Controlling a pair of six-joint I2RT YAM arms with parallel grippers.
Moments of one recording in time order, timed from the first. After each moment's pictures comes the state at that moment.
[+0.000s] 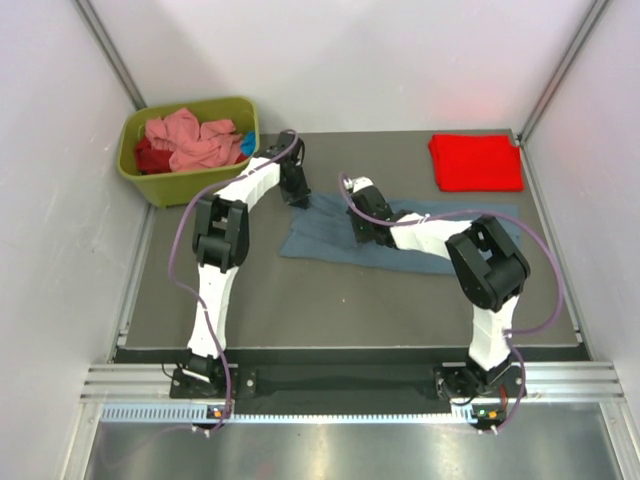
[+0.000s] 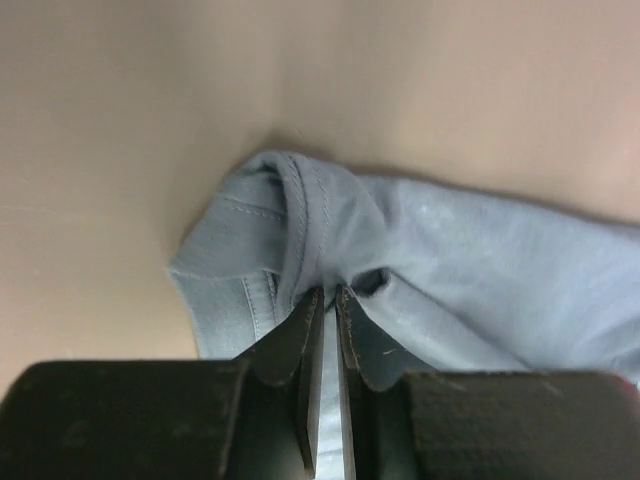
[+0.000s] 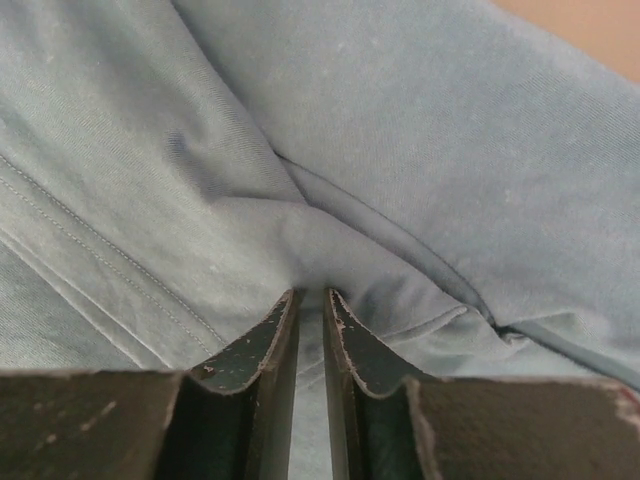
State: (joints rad) left arm -0.31 2.38 2.03 -0.77 0.13 -0.56; right arm 0.63 1.92 1.18 -0.08 0.17 0.19
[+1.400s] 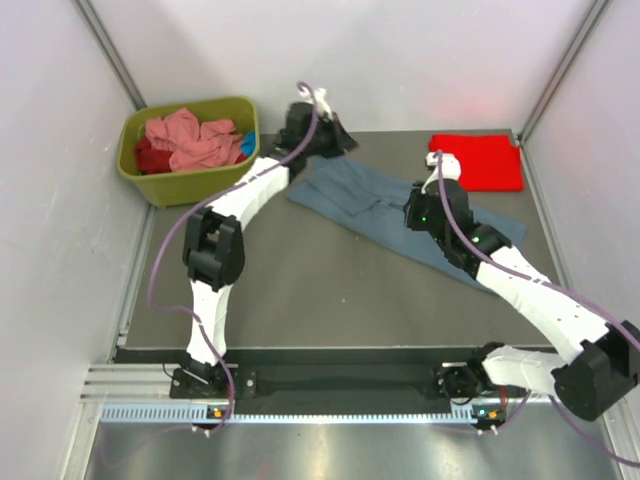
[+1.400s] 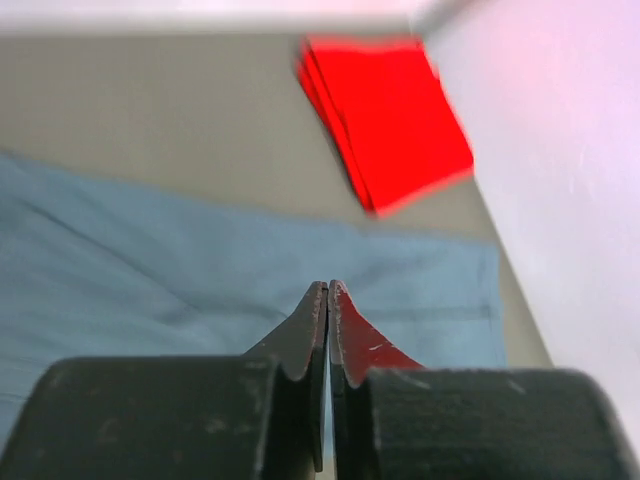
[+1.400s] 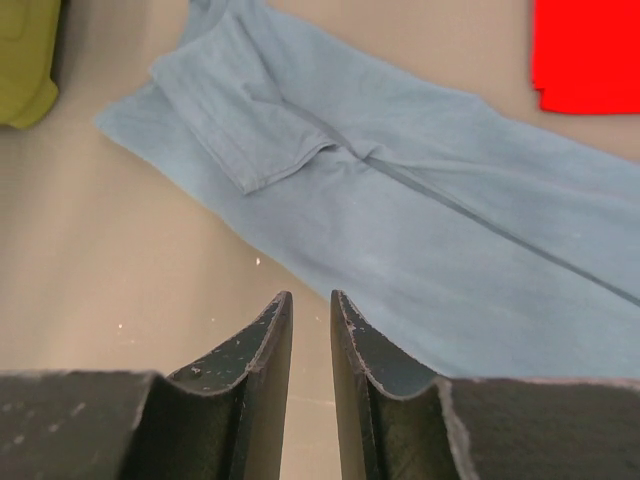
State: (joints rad) left arm -0.43 2.15 1.95 -0.09 0.36 -0.58; right arm 0.55 1.17 0.98 -0.28 0.31 0.37
